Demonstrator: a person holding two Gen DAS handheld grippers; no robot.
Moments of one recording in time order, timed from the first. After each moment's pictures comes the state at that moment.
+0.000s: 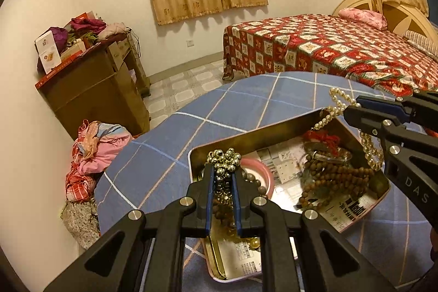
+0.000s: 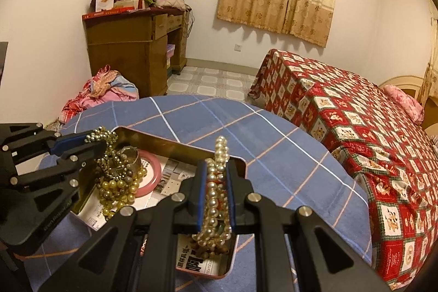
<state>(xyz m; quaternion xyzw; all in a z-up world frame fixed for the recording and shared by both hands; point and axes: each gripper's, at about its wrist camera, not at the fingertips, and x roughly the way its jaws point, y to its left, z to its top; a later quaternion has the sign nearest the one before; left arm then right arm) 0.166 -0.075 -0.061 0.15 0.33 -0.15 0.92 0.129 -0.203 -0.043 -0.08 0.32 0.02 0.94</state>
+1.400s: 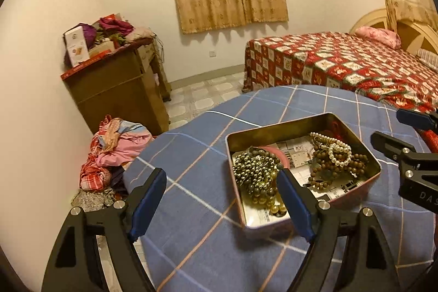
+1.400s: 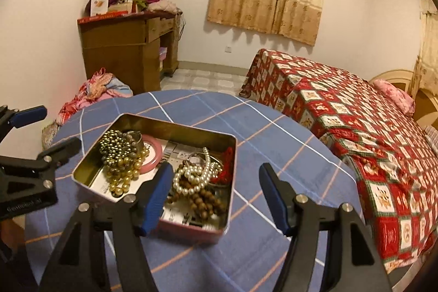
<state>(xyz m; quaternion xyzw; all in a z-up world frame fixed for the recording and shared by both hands) 0.106 -0.024 -0.034 0.12 0.29 -0.10 0.95 0.076 -0.208 -0.039 -0.06 0.30 -0.01 0.95</state>
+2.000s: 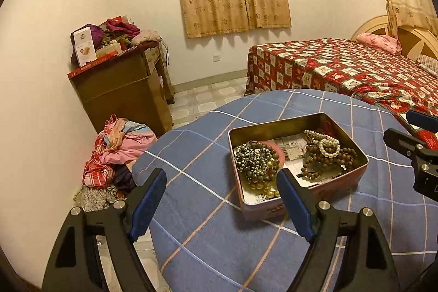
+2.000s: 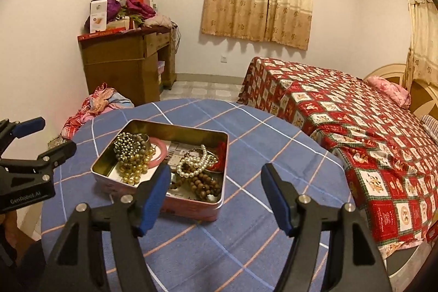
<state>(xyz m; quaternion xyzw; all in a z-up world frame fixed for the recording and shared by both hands) 0.075 -0.016 -0.029 0.11 0.28 -0.10 0.95 0.040 -0.215 -0.029 -0.04 0.28 -0.01 0.96</state>
